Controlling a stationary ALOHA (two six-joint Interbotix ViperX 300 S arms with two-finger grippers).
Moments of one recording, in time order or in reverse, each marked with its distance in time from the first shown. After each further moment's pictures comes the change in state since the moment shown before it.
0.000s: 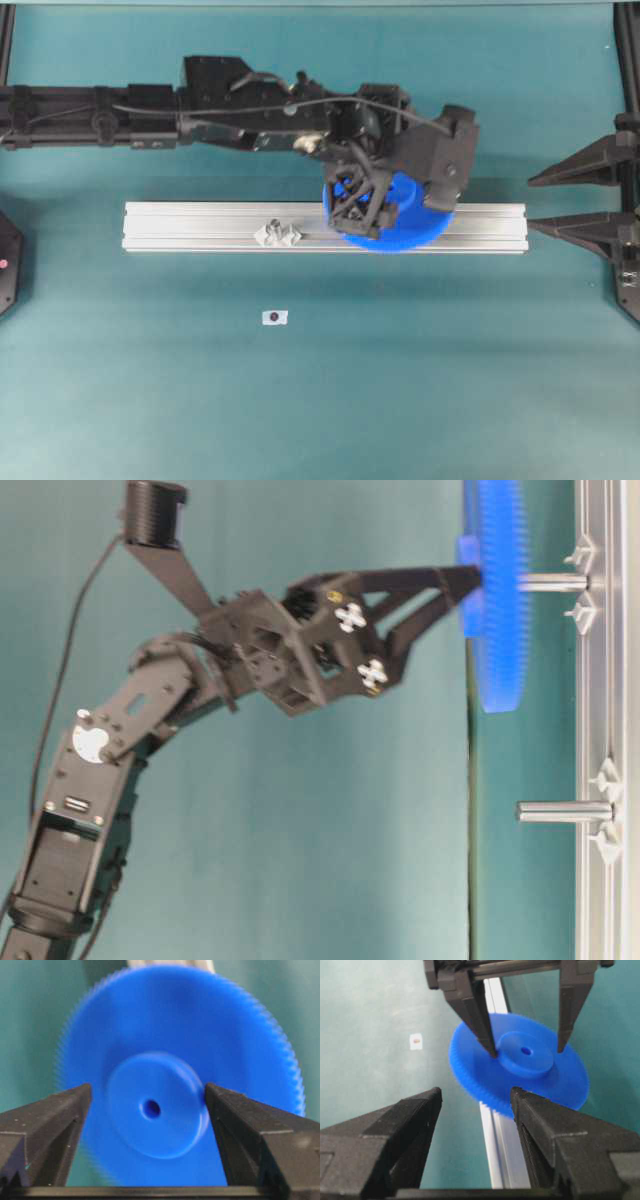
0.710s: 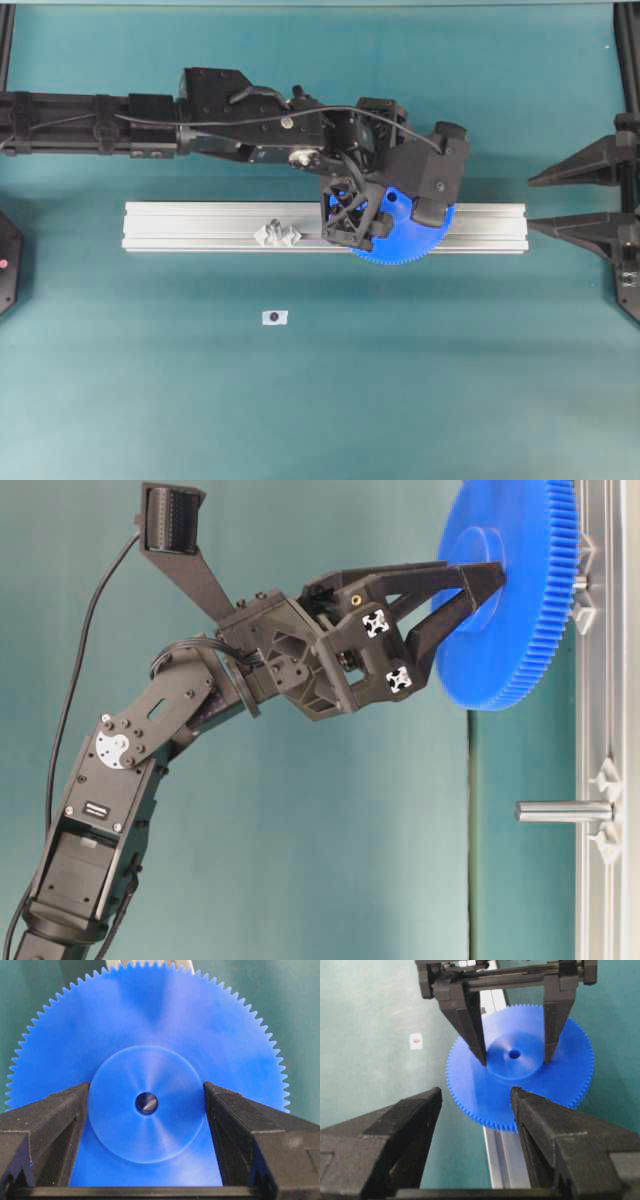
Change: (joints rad) left arm -0.008 -0.012 0.077 0.000 -0.069 0.018; right arm 0.000 0.000 0.000 0.000 0.003 -0.002
